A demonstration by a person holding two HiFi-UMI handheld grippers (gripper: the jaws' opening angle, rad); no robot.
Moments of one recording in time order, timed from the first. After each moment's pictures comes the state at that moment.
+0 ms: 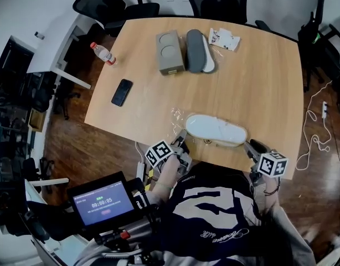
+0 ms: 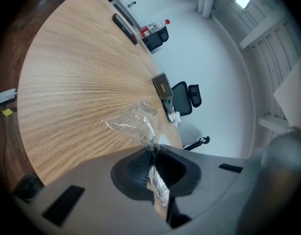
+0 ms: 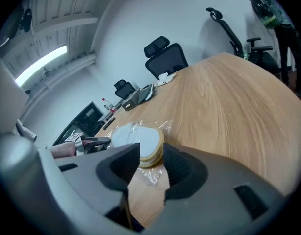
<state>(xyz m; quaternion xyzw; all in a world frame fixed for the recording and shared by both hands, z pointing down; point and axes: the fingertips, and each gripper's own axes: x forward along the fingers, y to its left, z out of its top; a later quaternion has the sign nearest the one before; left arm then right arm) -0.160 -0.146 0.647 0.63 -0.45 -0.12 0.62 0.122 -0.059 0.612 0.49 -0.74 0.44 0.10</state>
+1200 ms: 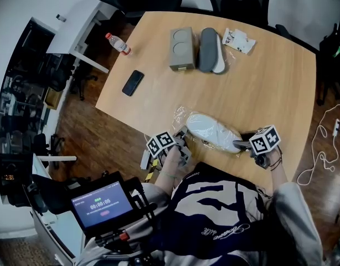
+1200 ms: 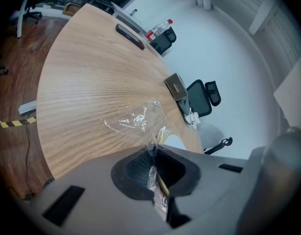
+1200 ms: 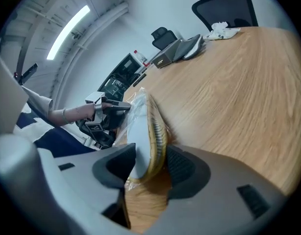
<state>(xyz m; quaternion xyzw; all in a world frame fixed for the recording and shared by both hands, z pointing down) -0.160 -0.154 0.669 0.57 -0.54 -0.05 0.62 0.081 -0.105 0.655 0.16 -0.83 0.44 0.30</state>
